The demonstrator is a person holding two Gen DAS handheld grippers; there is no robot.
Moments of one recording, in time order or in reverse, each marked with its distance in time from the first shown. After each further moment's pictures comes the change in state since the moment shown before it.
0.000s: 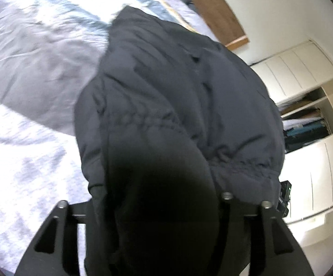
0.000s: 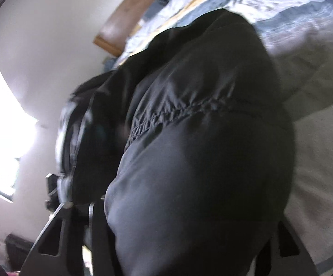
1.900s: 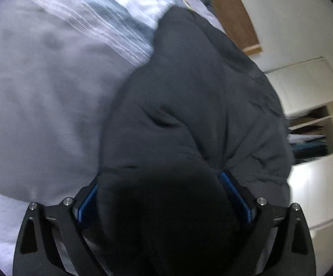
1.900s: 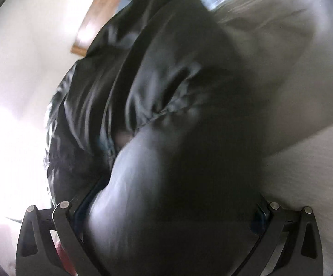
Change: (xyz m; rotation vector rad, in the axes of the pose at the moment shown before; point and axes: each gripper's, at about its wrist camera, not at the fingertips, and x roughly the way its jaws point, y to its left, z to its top) left arm 0.082 0.039 0.099 -0.089 0.061 -0.086; right arm 0.055 -0.108 0.043 0.167 0.086 0.085
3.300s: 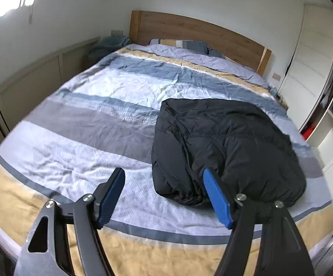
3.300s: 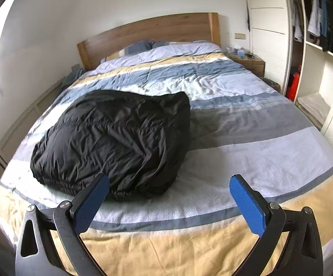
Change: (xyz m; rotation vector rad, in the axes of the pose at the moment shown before) left arm -0.210 -0.194 -0.204 0.380 -0.473 0.625; right arm -0.222 0.147 -0.167 -0.470 -0.422 -0.561
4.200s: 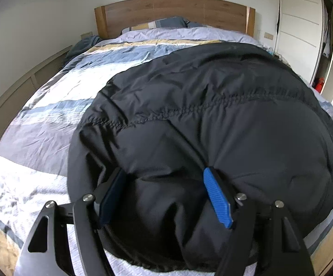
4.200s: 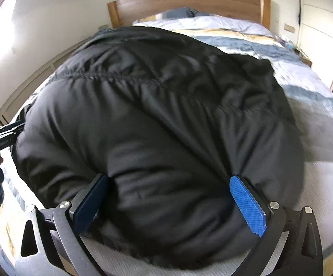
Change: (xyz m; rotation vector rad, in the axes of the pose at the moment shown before) left arm 0.198 -0.124 -0.026 0.263 0.056 0.088; right arm 0.194 0.099 -0.007 -0.191 0.176 0.121
